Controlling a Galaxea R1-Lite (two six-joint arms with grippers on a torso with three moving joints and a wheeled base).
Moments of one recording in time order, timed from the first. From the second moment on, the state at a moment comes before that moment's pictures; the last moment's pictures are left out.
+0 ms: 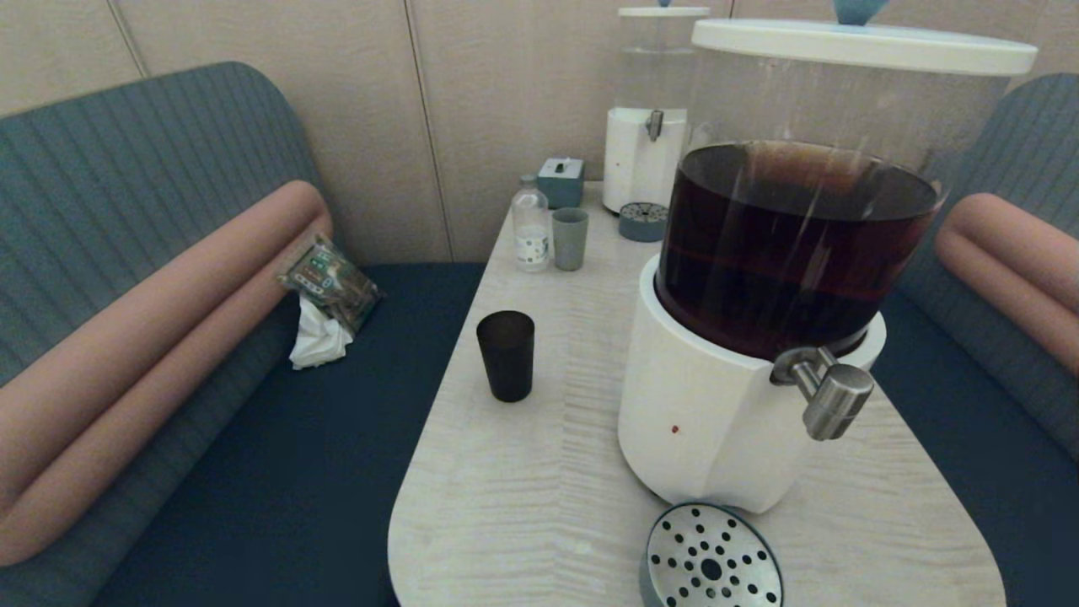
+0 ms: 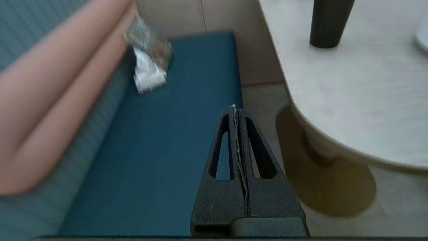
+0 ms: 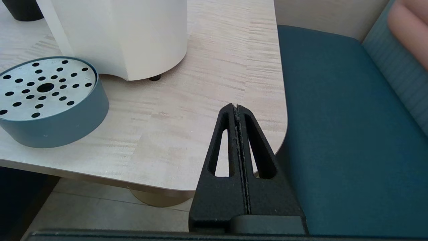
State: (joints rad) left arm -0.02 0.00 0.00 -0.04 -0.02 0.10; right arm 0.00 0.00 0.00 -0.01 0.02 -0.05
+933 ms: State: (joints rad) left arm -0.02 0.00 0.00 -0.01 -0.02 0.04; right arm 0.00 0.00 0.00 -0.01 0.02 -0.05
